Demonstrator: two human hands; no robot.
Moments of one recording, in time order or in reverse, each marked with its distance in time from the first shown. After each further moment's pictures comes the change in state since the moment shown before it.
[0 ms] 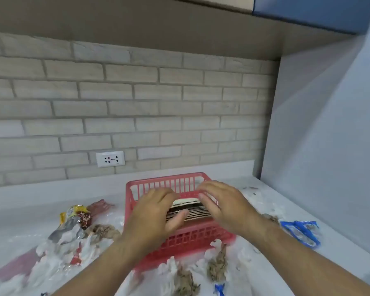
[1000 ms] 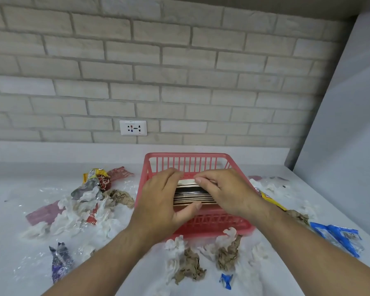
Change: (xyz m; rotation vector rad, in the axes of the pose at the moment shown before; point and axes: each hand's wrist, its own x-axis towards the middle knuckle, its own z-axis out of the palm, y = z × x) left_hand -0.017 0.007 0.021 0.008 0.002 -0.221; right_hand 0.038 0.013 0.032 0.243 -0.261 0.043
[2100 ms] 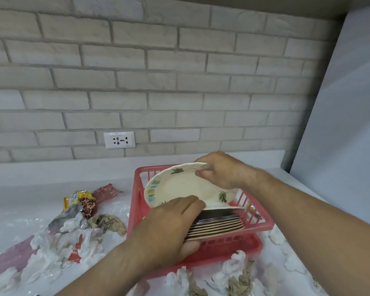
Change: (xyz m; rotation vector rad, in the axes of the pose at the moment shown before) left_hand 0.036 -0.012 -0.004 0.054 -0.385 0.283; right_hand 0.099 0.028 -0.027 -0.236 -0.135 0.074
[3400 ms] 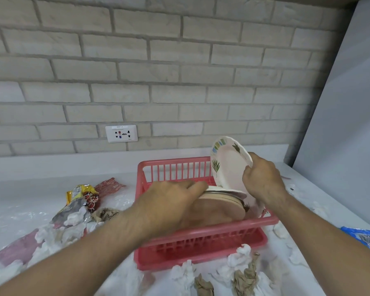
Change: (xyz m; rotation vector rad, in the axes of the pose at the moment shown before) left_hand 0.024 -0.026 -0.014 0.177 -0.113 0.034; right_hand -0.040 0.038 0.026 0.024 0.447 0.592
